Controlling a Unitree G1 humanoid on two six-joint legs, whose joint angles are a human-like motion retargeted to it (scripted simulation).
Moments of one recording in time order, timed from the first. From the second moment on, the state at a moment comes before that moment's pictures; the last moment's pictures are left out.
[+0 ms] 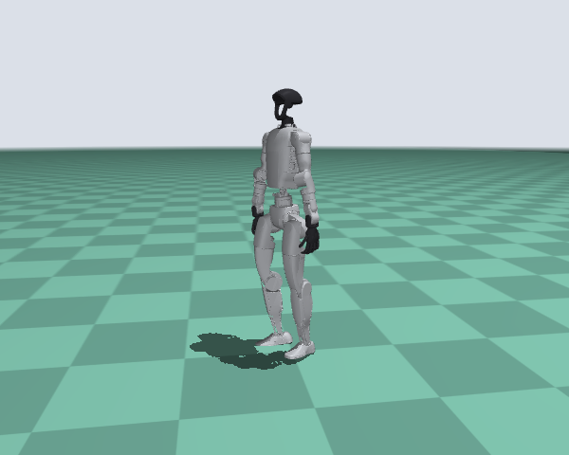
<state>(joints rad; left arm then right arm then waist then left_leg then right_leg) 0.07 0.22 0.39 1.70 0.27 -0.07 -0.18 -0.10 -0.17 -0.19 1.65 -0.39 0.09 0.35 -0.11 -0.02 -0.17 0.00 -0.03 0.21 0.04 -0.24 0.00 -0.05 -0.15 -0.50 0.13 0.00 0.07</state>
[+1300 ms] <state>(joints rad) 0.07 0.18 0.41 1.60 0.36 -0.02 -0.08 0.11 -0.23 -0.34 1.70 -0.31 0.12 0.26 -0.10 0.02 -0.14 -0.08 0.03 0.28 0.17 -0.24 -0.06 -0.03 -0.10 -0.48 0.05 0.04 0.05</state>
